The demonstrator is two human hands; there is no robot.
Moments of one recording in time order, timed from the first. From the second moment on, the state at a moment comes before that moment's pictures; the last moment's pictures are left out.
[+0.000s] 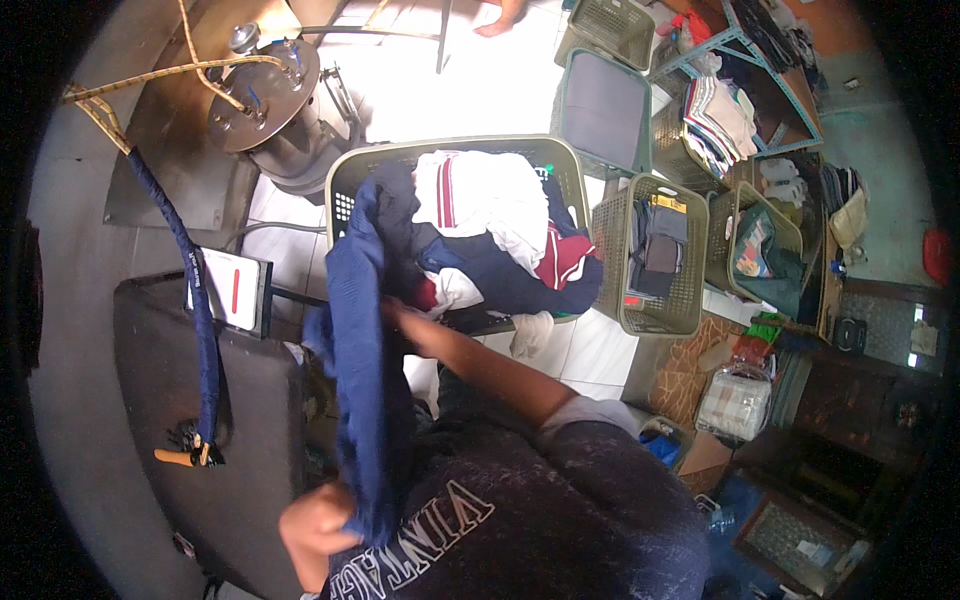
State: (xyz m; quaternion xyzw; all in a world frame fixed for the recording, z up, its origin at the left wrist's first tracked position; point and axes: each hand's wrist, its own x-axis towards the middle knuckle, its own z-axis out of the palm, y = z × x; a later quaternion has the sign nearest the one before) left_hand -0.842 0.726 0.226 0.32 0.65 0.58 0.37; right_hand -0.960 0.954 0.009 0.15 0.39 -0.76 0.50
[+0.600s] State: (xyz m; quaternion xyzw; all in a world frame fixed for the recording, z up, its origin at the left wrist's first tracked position) left_hand -0.660 0.688 0.133 -0.30 0.74 0.35 0.50; right_hand -1.051 1.097 -0.005 -0.12 0.96 -0.25 0.10
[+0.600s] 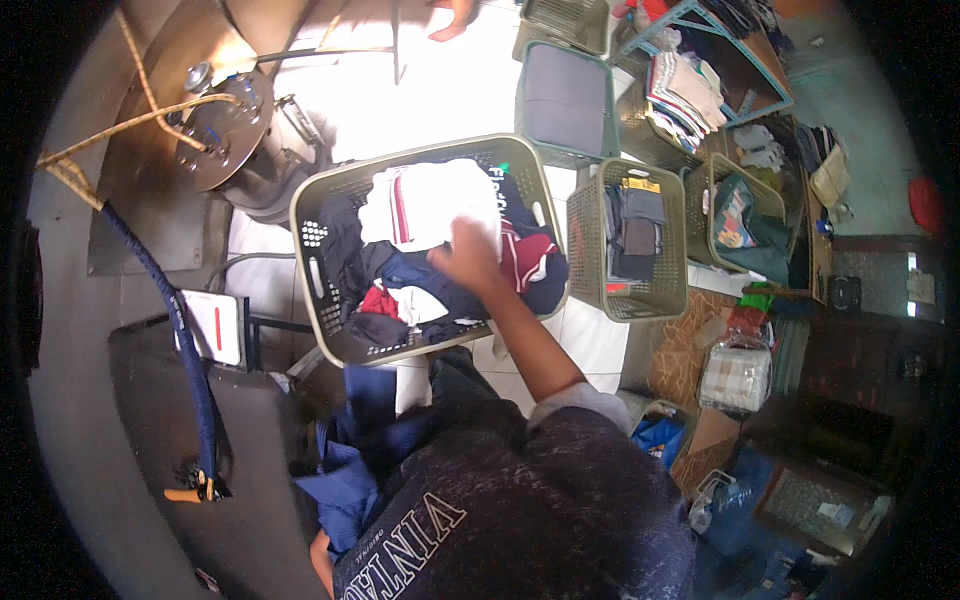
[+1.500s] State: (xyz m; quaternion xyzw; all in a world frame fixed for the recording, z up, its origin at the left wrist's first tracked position) left_hand -0.753 0.716 0.130 -0.18 0.80 0.18 0.55; right_hand -1.060 1.137 -0.097 0.26 0.87 -0.35 0.25
